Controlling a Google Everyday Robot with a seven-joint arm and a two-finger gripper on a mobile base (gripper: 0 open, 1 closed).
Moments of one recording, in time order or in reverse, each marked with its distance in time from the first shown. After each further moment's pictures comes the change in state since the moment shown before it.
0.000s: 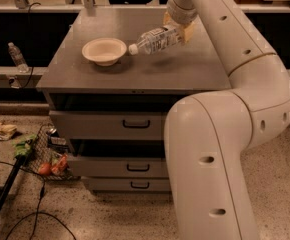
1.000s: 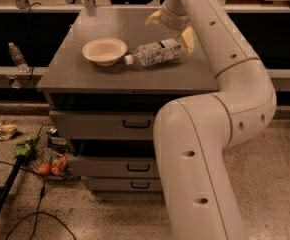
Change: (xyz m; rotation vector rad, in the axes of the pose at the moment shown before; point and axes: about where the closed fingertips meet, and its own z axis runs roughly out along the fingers) arm -0.028 0.008 0.021 -0.070 -0.099 -0.099
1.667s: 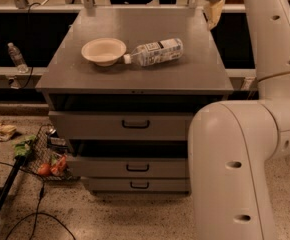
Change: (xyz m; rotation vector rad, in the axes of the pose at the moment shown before) arm 0.077 -0.001 -0.110 0.390 0.106 0.135
